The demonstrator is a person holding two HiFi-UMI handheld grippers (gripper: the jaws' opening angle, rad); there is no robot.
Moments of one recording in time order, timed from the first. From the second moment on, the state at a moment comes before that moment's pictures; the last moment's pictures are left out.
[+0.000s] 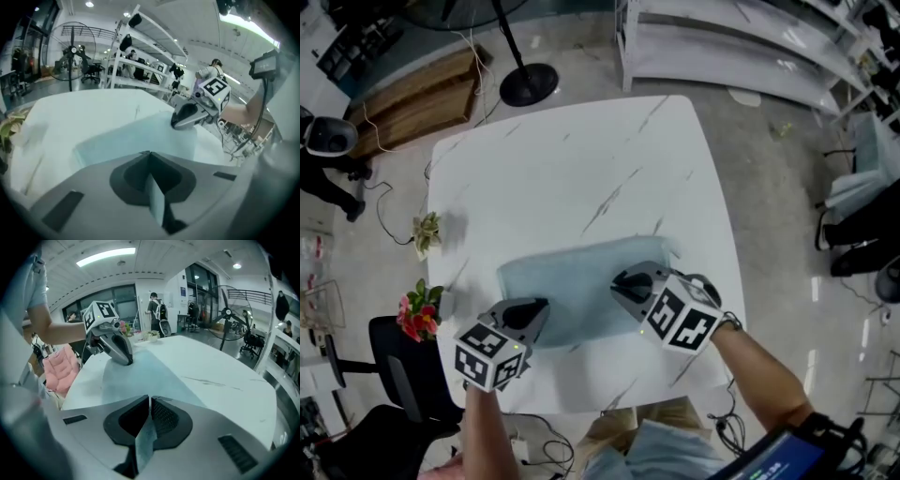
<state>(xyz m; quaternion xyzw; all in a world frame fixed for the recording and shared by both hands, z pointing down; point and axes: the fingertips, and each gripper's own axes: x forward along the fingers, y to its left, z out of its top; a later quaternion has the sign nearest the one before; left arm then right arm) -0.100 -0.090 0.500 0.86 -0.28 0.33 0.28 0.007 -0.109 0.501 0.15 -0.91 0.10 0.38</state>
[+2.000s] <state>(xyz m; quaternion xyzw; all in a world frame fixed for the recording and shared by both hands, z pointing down) -0.174 -0.055 0.421 0.89 -0.36 0.18 0.22 0.120 -0.068 0.516 0.37 -0.71 0.59 0.13</state>
